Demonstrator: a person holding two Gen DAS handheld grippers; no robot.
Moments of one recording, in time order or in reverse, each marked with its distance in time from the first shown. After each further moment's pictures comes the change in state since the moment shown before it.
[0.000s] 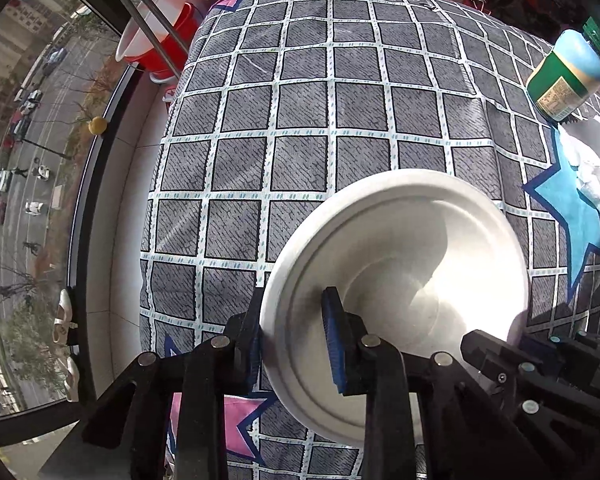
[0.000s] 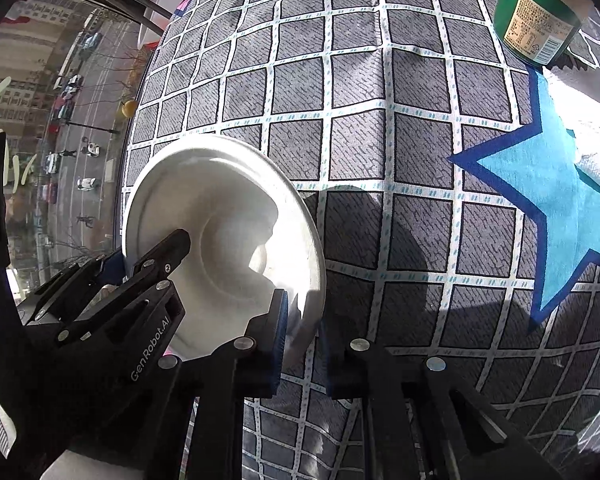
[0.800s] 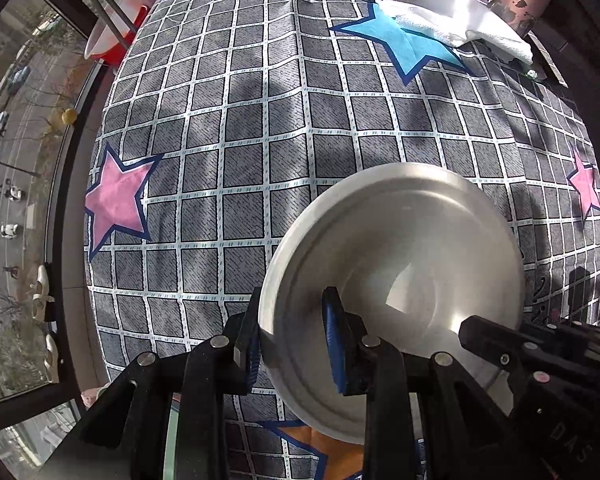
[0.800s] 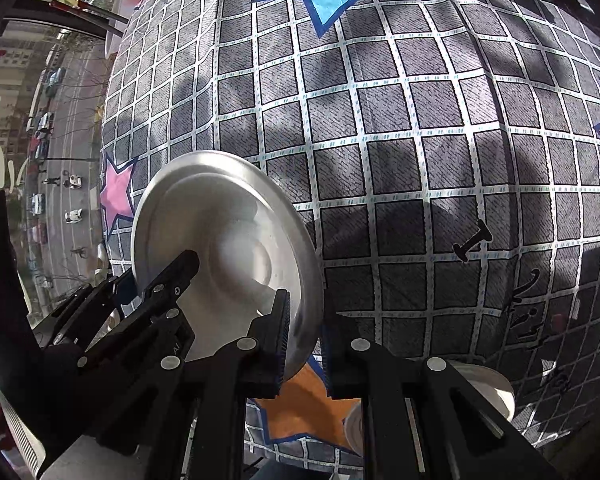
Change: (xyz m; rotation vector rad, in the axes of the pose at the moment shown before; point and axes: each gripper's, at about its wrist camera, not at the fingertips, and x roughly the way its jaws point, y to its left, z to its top) left arm -0.080 -0.084 -0.177 0.093 -0.001 -0.101; right arm -0.067 -0.094 -0.208 0.186 -0.011 -0.016
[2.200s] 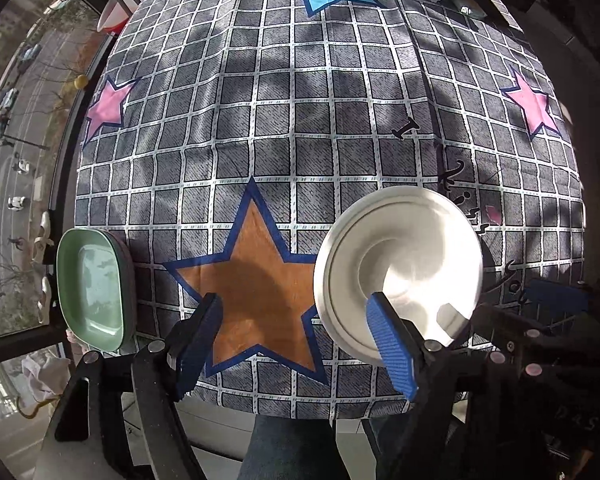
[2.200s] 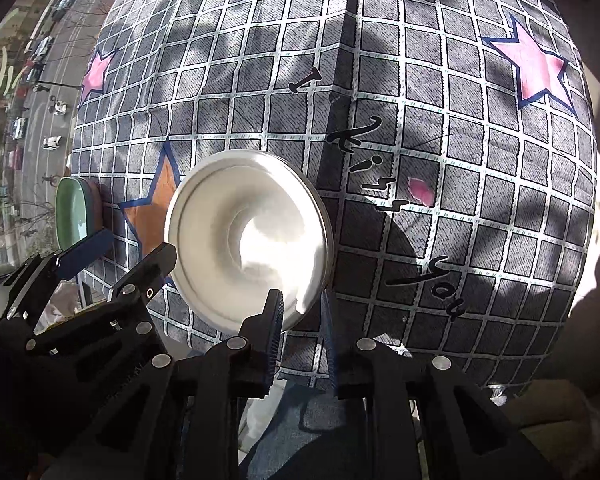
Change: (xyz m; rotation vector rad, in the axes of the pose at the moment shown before) left arm -0.047 -0.103 -0.121 -0.068 0.072 0.039; right arm -0.060 -0.111 -0.101 -0.191 0.107 -0.142
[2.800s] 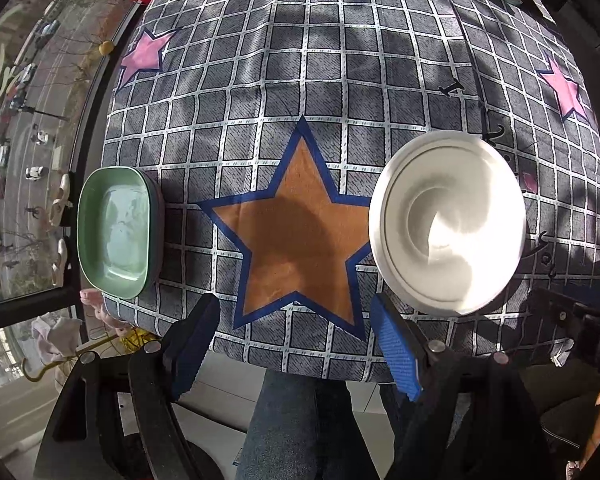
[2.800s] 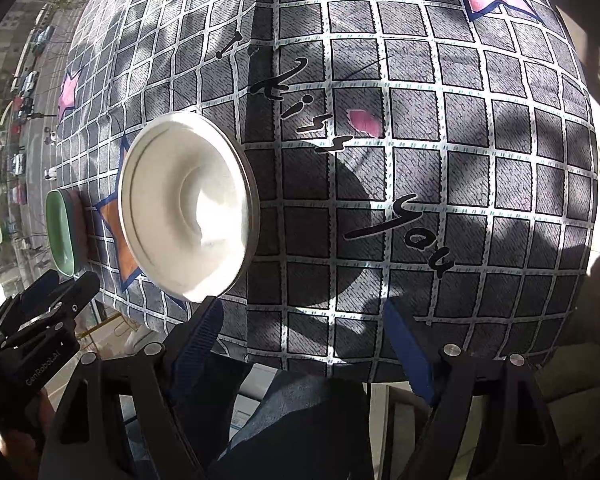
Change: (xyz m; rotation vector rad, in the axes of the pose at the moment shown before) left arm 0.009 0.021 -0.029 -0.054 0.096 0.067; right arm 0.021 -0.045 -0.030 0.143 0.040 0.071
